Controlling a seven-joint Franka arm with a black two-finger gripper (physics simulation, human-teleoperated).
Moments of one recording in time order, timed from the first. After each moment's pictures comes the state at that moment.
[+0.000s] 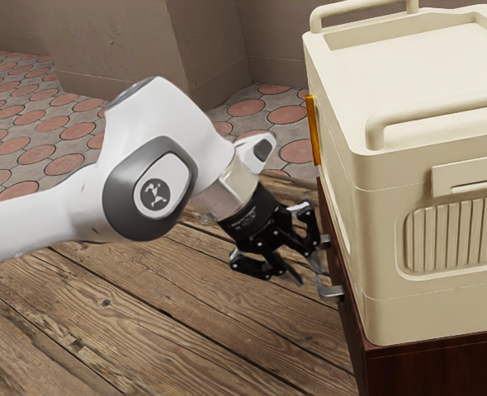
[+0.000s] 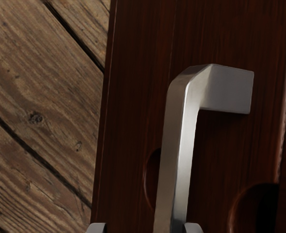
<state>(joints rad) 0.10 -0.14 -0.27 -1.98 -0.44 2.17 -0.79</state>
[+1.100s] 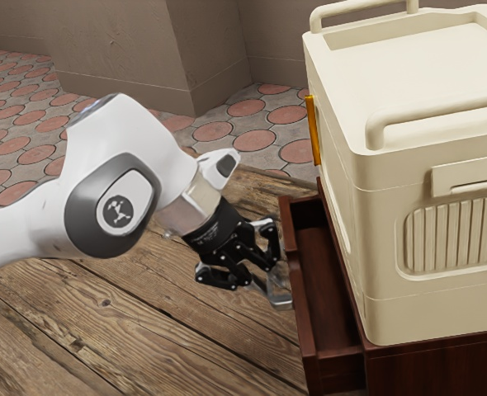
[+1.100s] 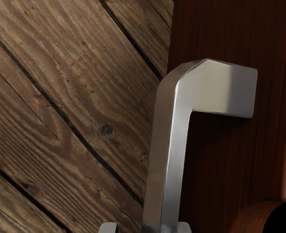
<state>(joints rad) 0.11 -0.26 -0.22 -2.12 -0.44 2.17 -0.74</state>
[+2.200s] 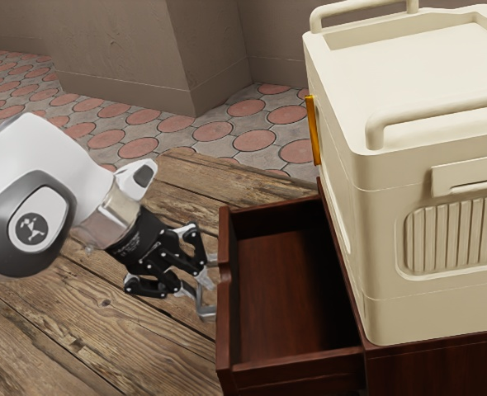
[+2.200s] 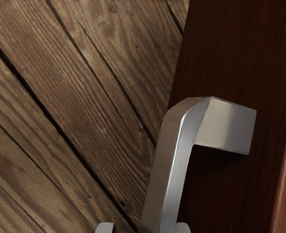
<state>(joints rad) 0.11 -0.48 -0.08 -2.32 -0.43 2.16 -0.72</state>
